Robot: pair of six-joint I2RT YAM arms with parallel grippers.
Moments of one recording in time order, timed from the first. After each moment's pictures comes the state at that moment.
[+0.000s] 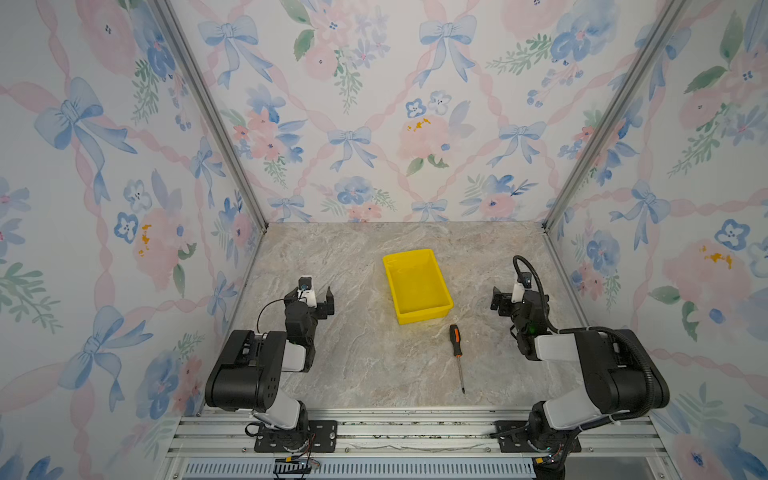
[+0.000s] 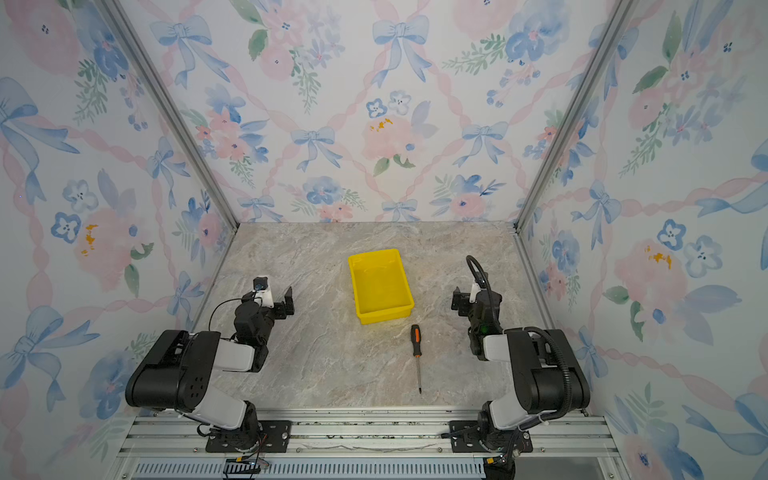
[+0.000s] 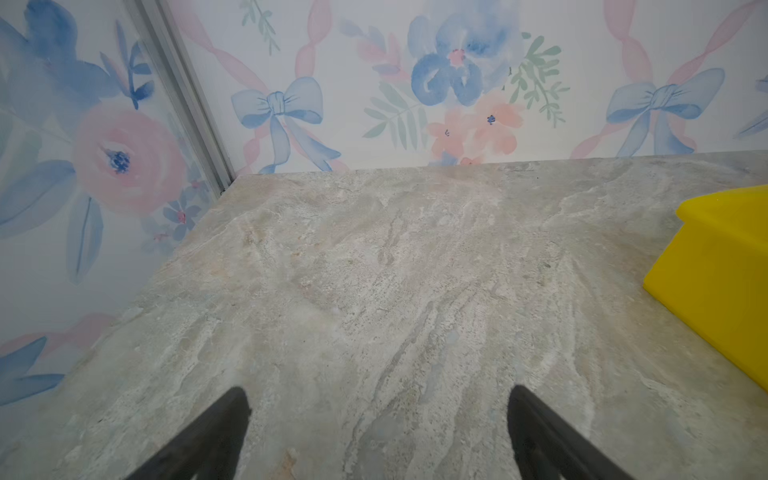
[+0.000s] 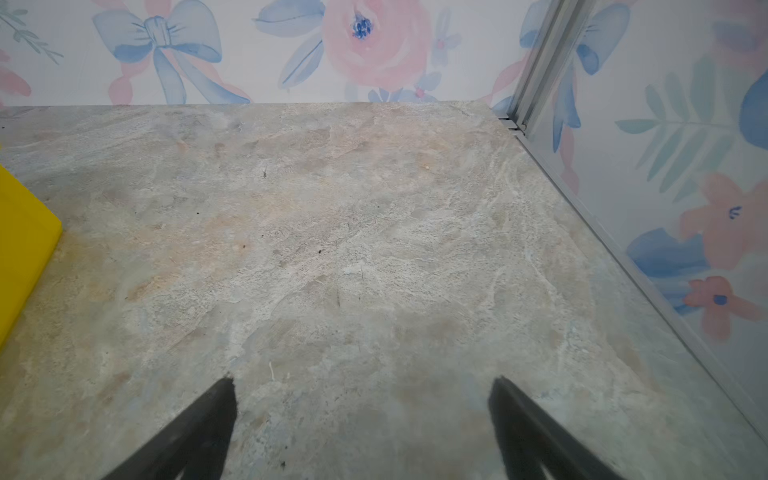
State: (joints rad) left arm -0.05 1.54 0.26 1.07 -0.10 0.05; right arm 0.05 1.54 0.38 0.79 0.14 0.01
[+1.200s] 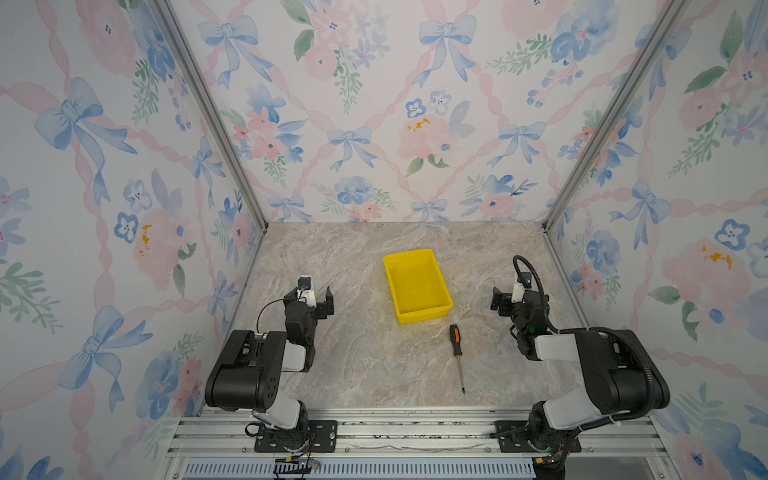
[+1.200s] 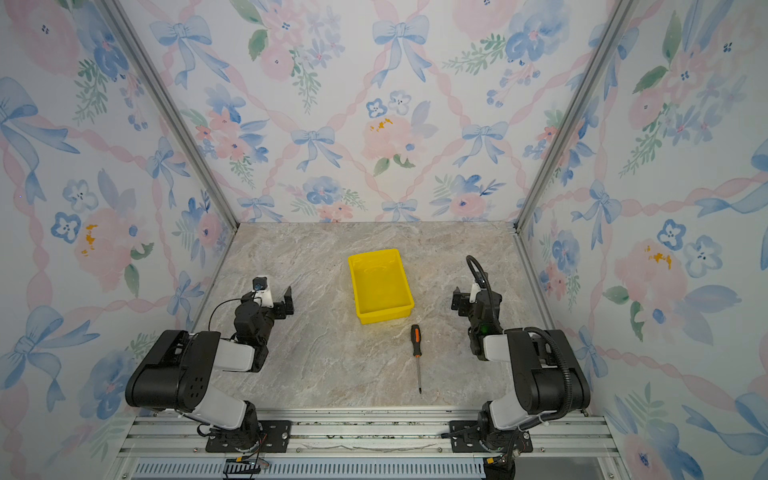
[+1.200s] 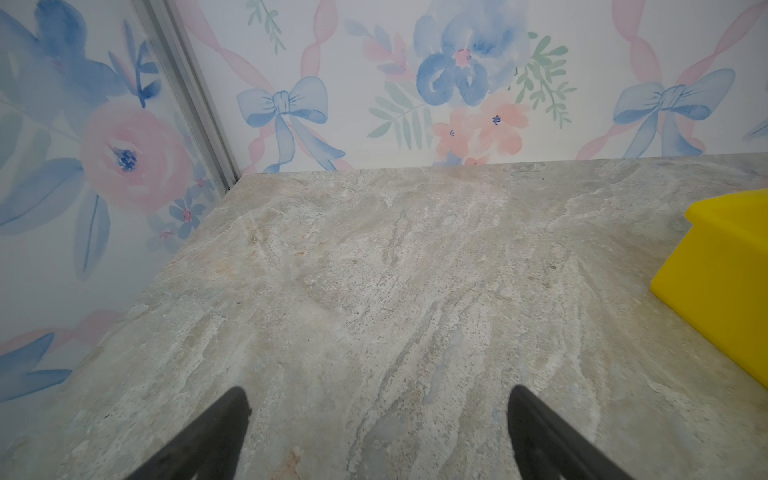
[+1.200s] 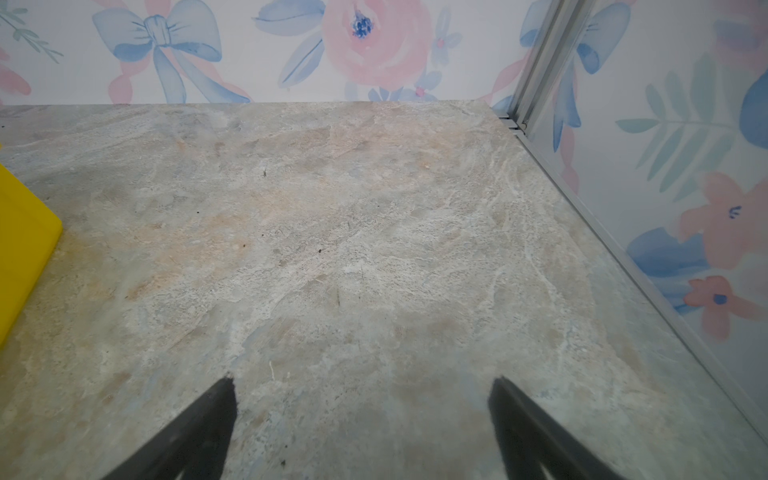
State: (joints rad) left arm -0.05 1.53 0.26 1.06 -0.12 0.05; right arm 0.05 1.52 0.38 0.75 0.14 0.01
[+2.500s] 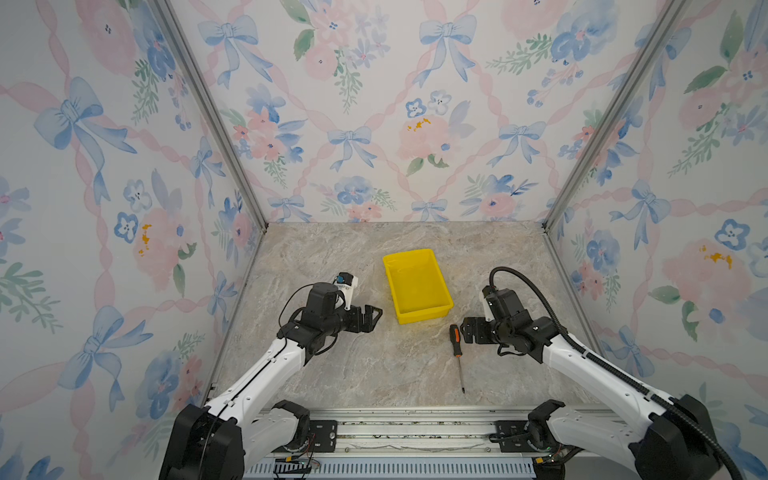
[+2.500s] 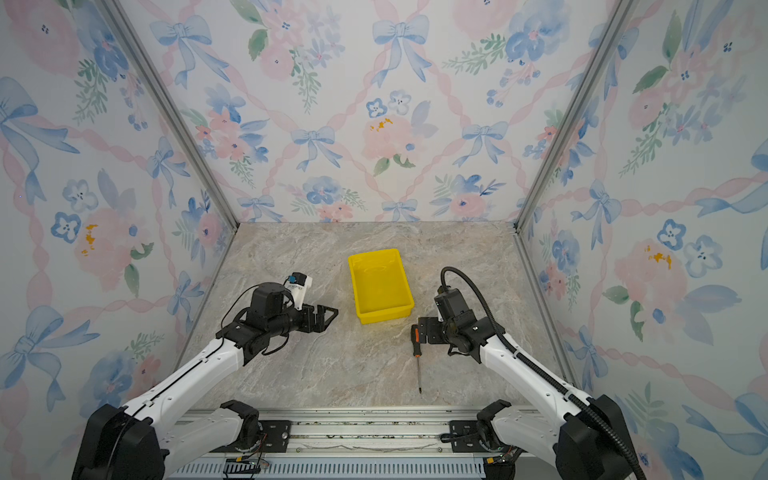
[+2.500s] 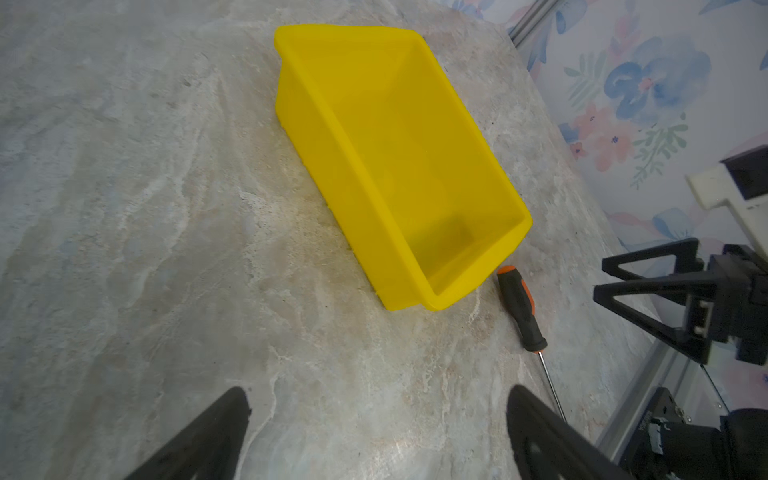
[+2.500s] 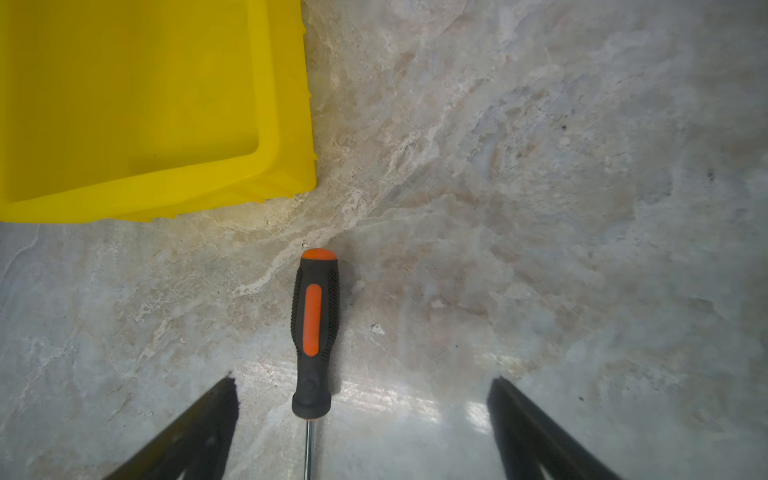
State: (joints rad) left arm -0.41 1.07 0.62 -0.21 0.33 -0.33; right arm 0.52 1.14 0.70 -0.58 0.03 0.42
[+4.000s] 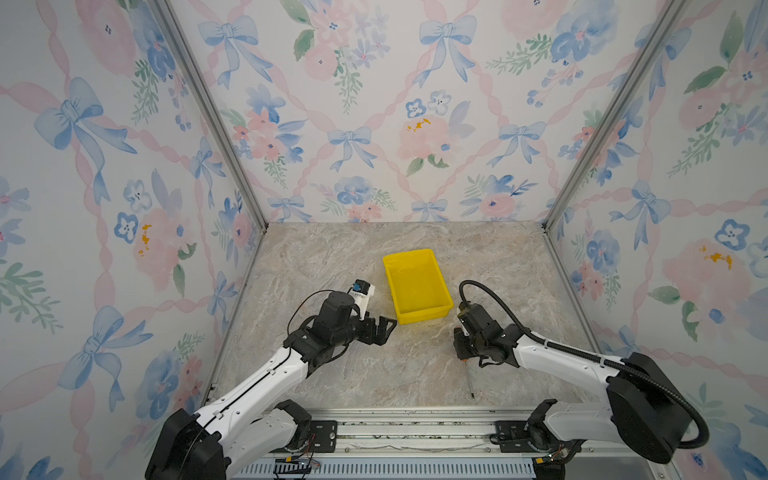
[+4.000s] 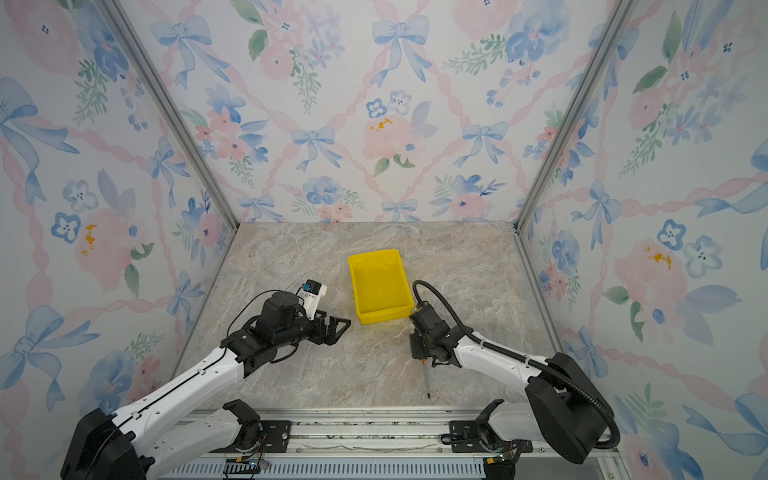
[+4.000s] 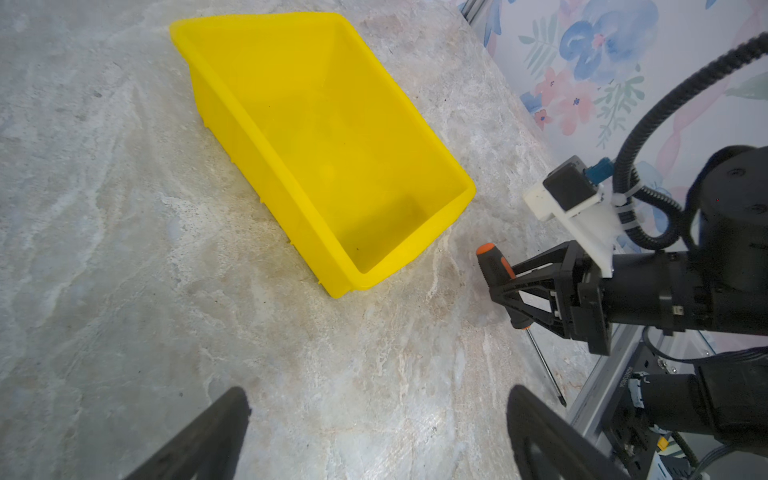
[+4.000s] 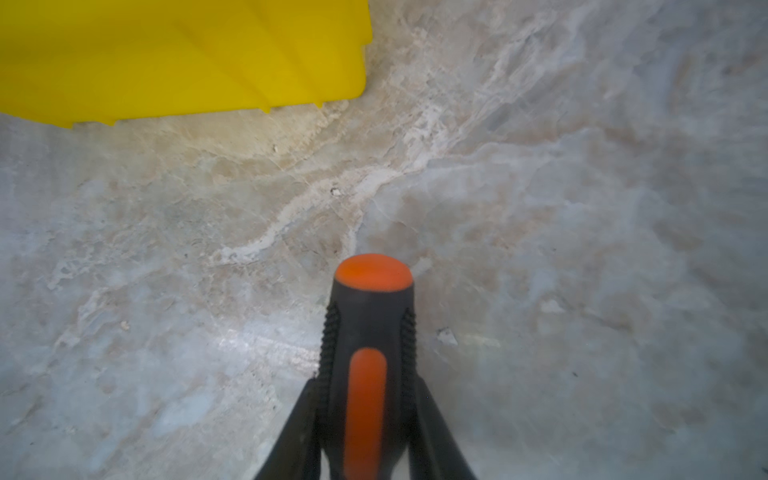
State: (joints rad) left arm -0.57 1.01 0.61 -0.21 0.24 -0.33; right arm 0.72 1.28 0.63 -0.44 0.13 0.48
